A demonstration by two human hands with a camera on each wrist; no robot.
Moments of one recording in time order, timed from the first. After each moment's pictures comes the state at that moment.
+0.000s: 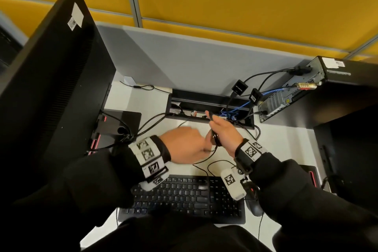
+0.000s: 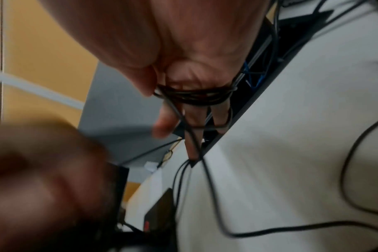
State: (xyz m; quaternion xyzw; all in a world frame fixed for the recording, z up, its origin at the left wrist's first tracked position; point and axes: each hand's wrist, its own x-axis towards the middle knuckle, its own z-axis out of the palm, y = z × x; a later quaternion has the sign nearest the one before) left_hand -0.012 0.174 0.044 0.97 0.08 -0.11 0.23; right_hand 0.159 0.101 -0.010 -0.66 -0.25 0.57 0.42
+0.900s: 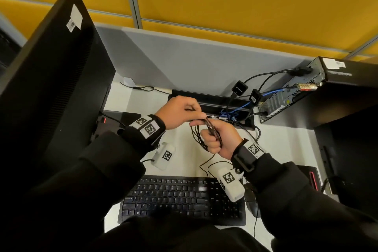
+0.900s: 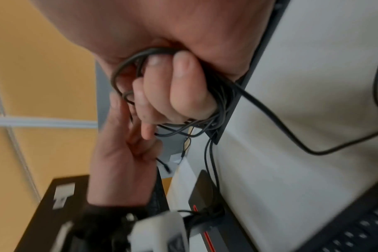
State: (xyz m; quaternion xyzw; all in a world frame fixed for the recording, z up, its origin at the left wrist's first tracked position) left_hand 0.004 0.246 0.004 0.77 0.27 0.12 0.56; right_hand 0.156 0.107 0.003 -0.53 -0.18 0.71 0.43
